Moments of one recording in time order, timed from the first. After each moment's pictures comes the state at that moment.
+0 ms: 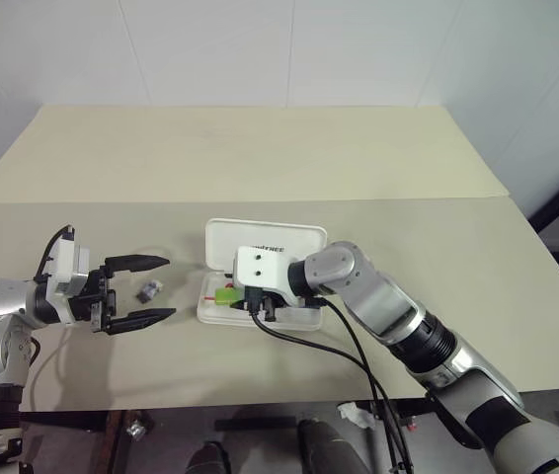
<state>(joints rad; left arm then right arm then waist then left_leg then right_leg) -0.30 0.80 0.31 0.17 -0.53 0.08 -1.41 -0.88 -0.27 0.59 -0.12 -0.01 0.73 0.96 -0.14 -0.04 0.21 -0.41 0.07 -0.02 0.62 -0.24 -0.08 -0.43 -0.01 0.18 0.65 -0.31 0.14</state>
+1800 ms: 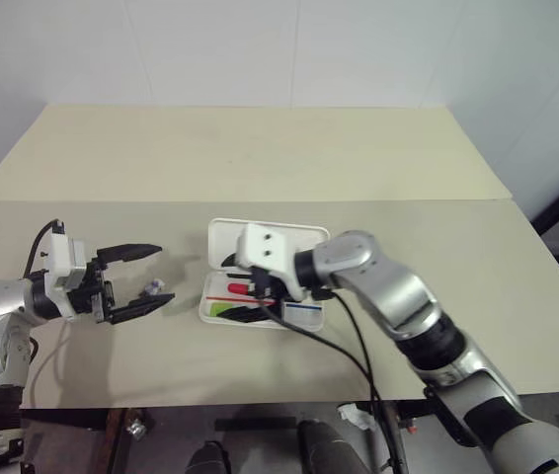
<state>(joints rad) -0.32 0.78 0.34 0.19 -0.50 0.00 -1.25 -0.85 -0.36 0.42 -0.22 0.18 0.70 1.04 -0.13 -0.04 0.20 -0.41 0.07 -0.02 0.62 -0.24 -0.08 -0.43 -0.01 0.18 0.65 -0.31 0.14</state>
